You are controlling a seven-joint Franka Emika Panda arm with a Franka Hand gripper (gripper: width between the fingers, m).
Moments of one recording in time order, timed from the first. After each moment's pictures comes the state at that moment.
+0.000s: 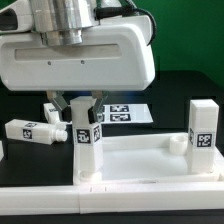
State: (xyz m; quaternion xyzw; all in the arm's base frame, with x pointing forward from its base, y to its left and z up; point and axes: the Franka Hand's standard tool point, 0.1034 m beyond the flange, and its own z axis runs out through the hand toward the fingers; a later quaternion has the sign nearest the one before) arm 0.635 -0.060 0.114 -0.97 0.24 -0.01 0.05
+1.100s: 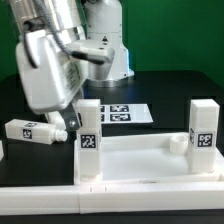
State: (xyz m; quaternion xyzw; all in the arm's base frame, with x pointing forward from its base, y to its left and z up) arm 0.631 -0.066 0.109 -0.67 0.73 0.04 0.11
